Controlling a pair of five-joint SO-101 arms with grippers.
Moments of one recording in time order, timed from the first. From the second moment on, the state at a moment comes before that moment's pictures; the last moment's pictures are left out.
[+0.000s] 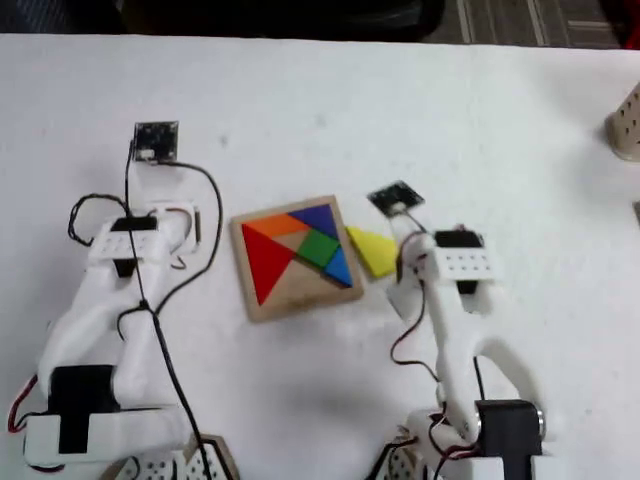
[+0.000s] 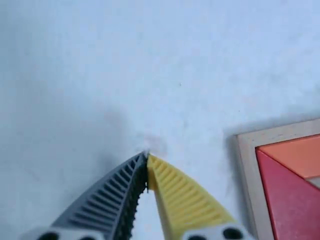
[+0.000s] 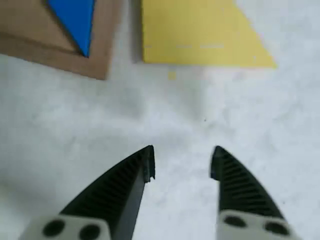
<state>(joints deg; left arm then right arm) -10.1 -6.5 43.7 33.1 5.2 -6.2 -14.8 42.5 65.4 30.5</state>
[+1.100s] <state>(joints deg) -10.2 -6.1 43.3 31.7 5.2 -13.4 20.4 12.1 68.1 60.1</state>
